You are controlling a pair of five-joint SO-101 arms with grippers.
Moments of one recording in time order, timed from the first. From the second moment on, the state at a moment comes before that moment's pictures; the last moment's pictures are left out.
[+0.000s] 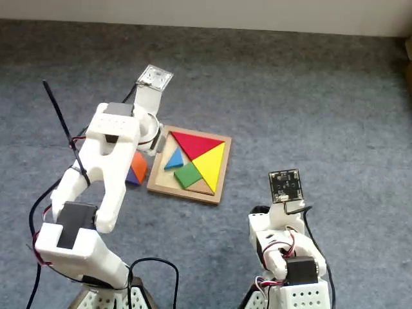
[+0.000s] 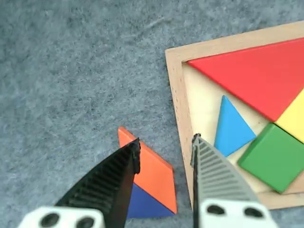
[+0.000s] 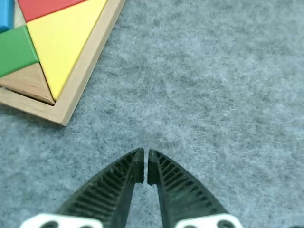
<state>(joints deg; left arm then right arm) 0.6 8.4 15.1 59.5 -8.8 -12.1 -104.5 96.0 64.9 4.8</state>
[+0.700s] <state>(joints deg) 9.3 16.0 14.9 61.1 -7.3 -12.1 -104.5 96.0 64.9 4.8</state>
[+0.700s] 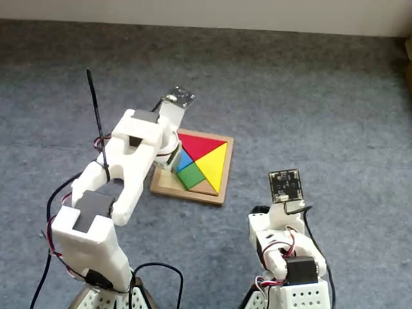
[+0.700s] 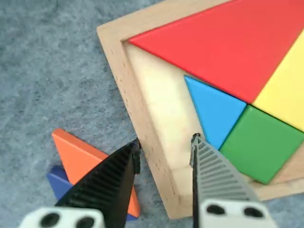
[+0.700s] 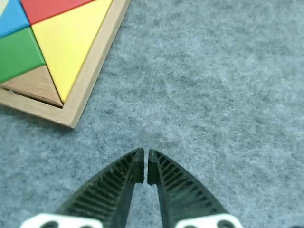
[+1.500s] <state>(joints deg) -1.6 16.0 -10.2 92.7 -5.9 -12.1 -104.5 96.0 64.9 4.8</state>
